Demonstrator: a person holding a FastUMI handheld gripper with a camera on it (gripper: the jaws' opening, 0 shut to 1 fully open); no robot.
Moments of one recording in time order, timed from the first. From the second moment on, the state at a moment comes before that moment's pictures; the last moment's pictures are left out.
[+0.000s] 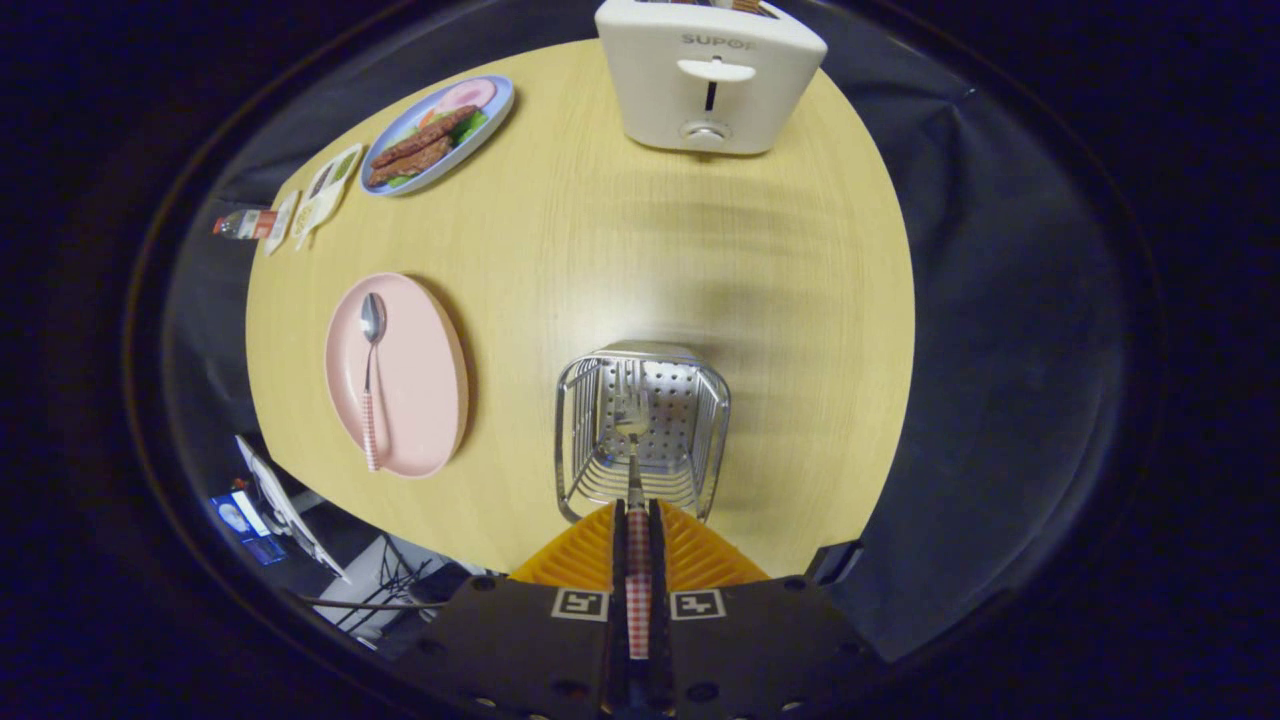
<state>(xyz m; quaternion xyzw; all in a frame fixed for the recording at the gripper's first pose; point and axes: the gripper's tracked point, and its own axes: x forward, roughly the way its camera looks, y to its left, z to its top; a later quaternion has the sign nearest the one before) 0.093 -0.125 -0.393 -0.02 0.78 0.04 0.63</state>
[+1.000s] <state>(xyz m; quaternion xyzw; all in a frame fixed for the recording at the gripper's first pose) 0.087 -0.039 -0.330 -0.01 0.61 0.08 0.79</state>
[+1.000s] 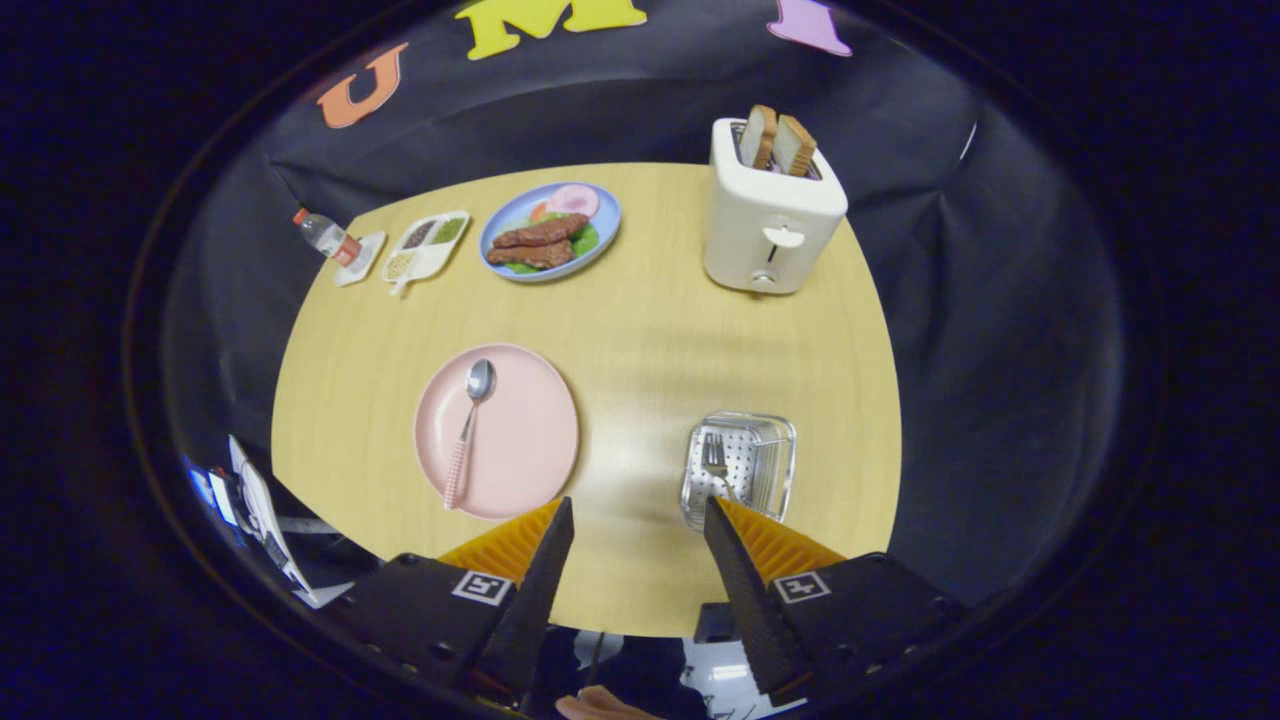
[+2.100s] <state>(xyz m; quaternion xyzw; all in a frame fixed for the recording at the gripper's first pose) 0.069 0.125 -0.423 -0.01 0.48 0.05 0.88</state>
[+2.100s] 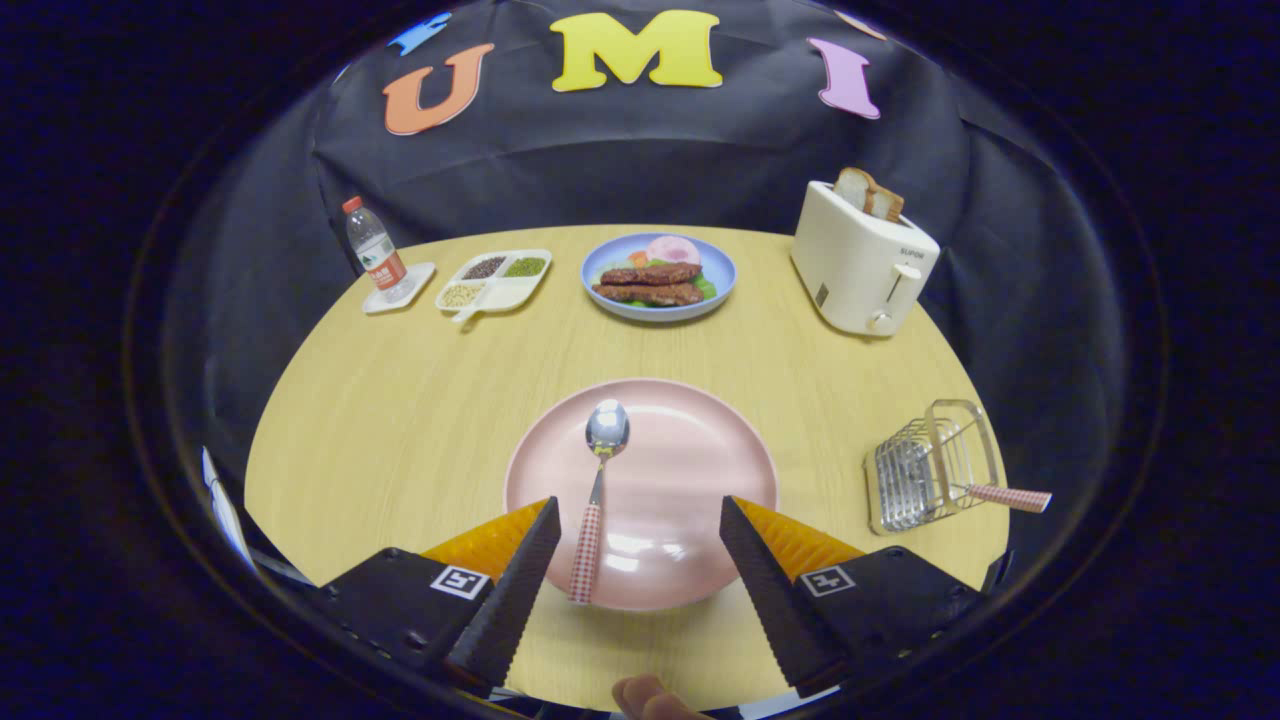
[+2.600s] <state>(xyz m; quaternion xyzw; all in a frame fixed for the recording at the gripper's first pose) 0.073 0.151 -0.463 -0.01 0.50 0.04 0.87</state>
